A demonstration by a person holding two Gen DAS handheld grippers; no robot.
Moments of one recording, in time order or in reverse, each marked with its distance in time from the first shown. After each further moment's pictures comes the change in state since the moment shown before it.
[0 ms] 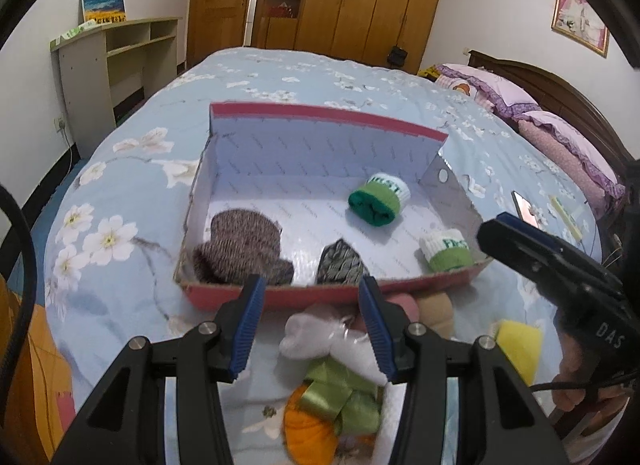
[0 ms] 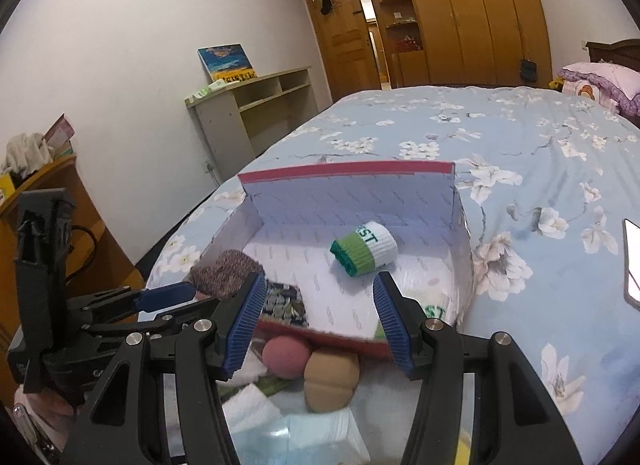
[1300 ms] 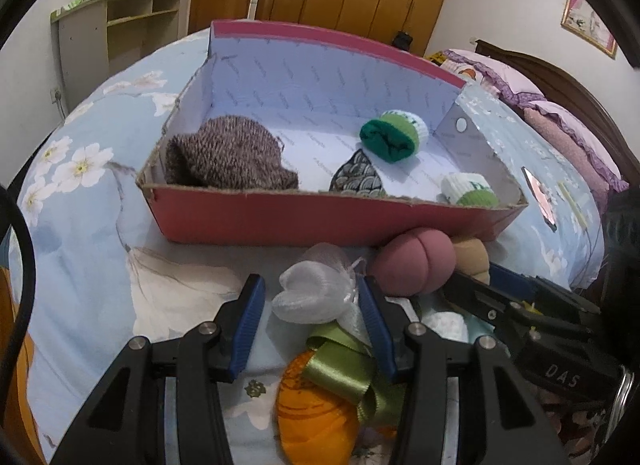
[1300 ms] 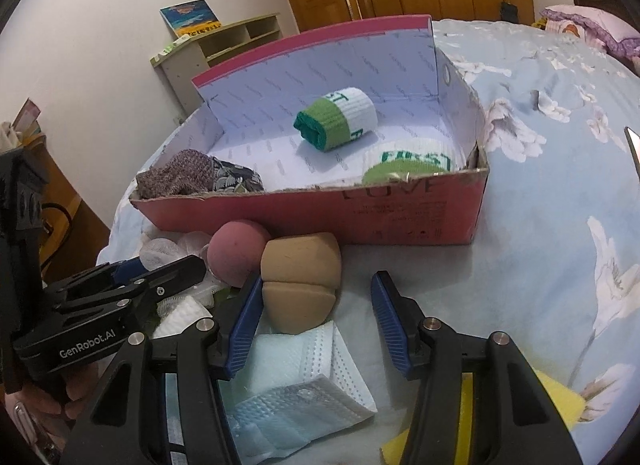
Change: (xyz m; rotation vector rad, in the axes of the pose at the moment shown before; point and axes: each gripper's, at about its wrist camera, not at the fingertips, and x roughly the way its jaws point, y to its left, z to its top) left arm 0.044 0.008 -0.043 -0.039 0.068 -0.015; right arm 0.049 -0.018 -0.072 0.093 0.196 -0.056
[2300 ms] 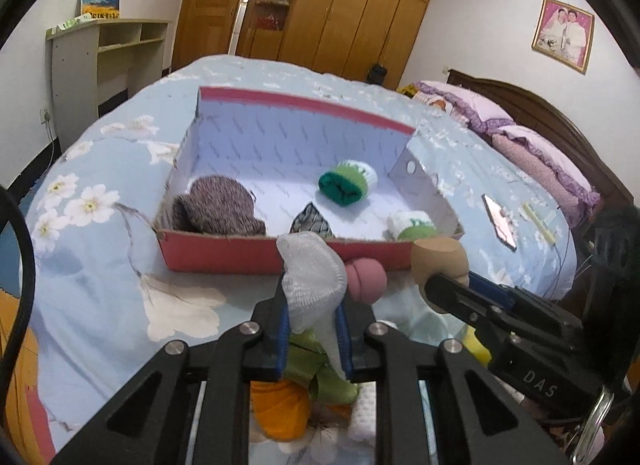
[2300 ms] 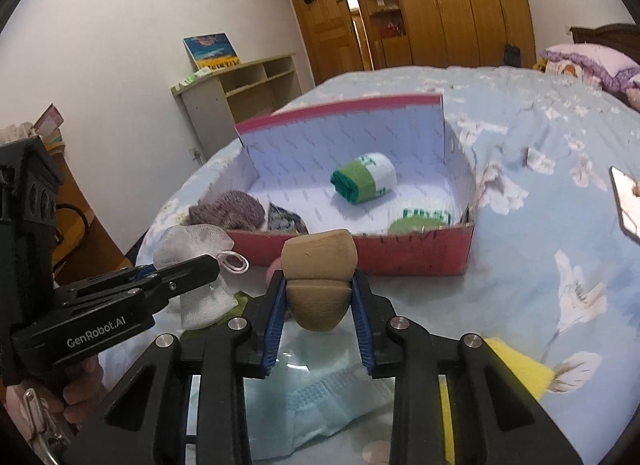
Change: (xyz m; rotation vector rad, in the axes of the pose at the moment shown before) left arm -0.062 -0.012 0.003 0.019 -0.146 -0.095; right arm -0.059 0.034 -0.003 -0.060 -0.179 0.005
